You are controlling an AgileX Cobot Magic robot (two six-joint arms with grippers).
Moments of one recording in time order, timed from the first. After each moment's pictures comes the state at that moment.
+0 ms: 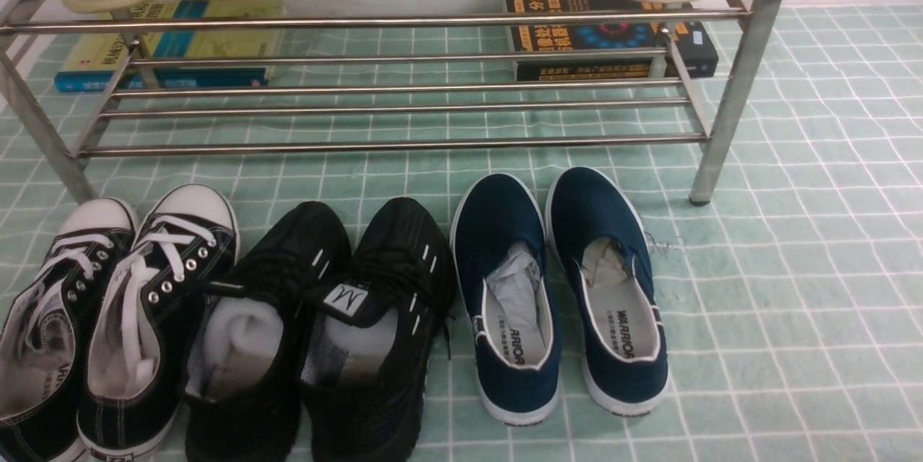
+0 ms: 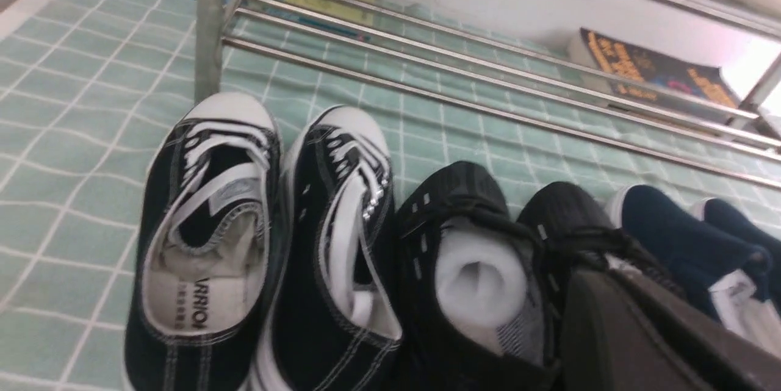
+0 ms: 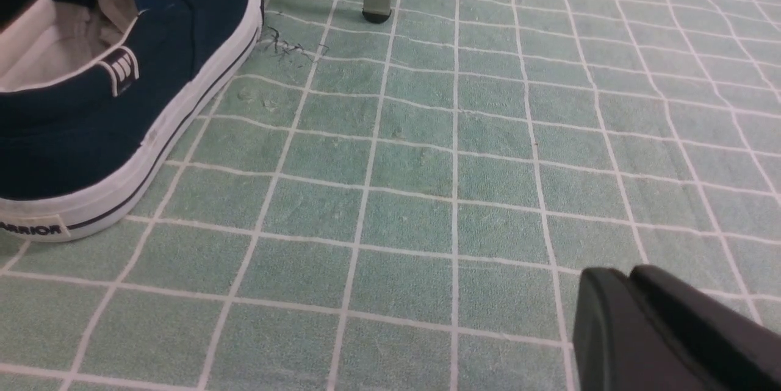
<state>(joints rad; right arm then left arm) 0.03 -0.01 0.01 0.07 0.40 -0.13 0.14 -0.02 -0.41 -0.28 0.74 -0.03</state>
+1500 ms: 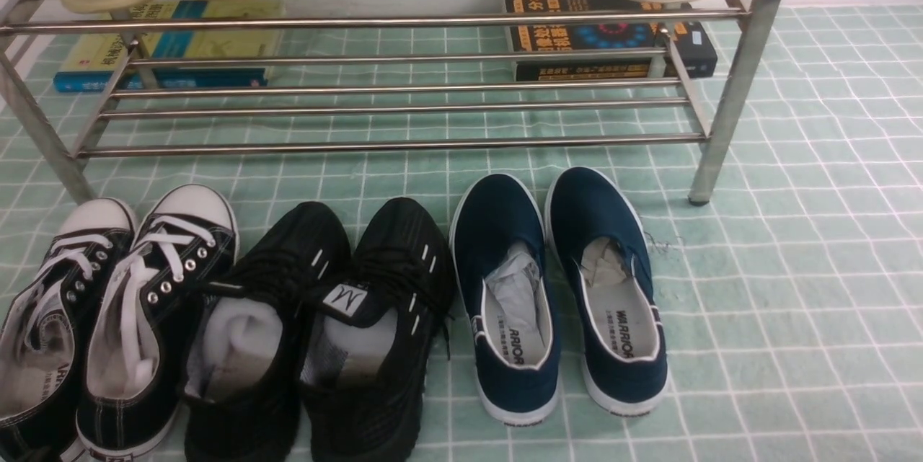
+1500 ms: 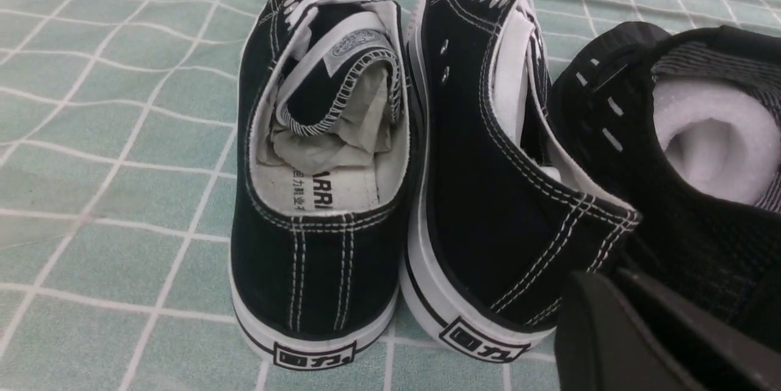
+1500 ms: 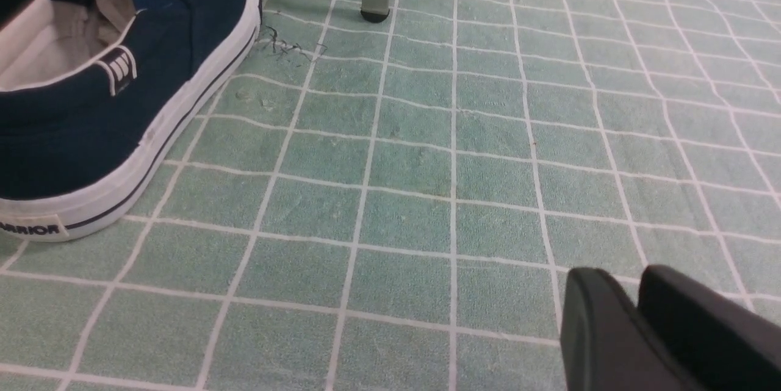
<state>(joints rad) 0.03 -0.01 0.01 0.07 0.40 -0.13 -0.04 -0.02 0.02 0.10 0.37 -0.23</state>
